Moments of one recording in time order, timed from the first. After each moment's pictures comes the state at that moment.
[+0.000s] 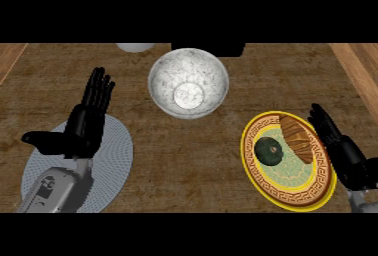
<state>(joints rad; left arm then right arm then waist) -0.26 0.28 -0.23 -1.49 0.34 0.32 -0.13 -0.04 -0.54 0.23 -1.44 -0.31 -0.11 -0.17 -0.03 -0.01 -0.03</state>
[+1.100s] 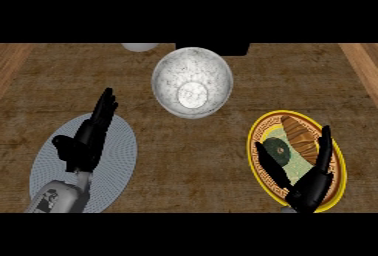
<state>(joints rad) -0.18 0.33 -0.30 -1.47 0.25 0.32 -0.02 0.07 -0.10 0.30 -1.57 0.43 -1.17 0.09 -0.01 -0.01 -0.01</state>
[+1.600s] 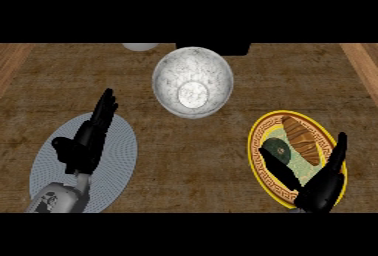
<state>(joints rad) -0.17 0.33 -0.31 -1.51 0.24 0.32 0.01 0.12 -0.02 0.20 -1.70 0.79 -0.97 0.54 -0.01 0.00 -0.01</state>
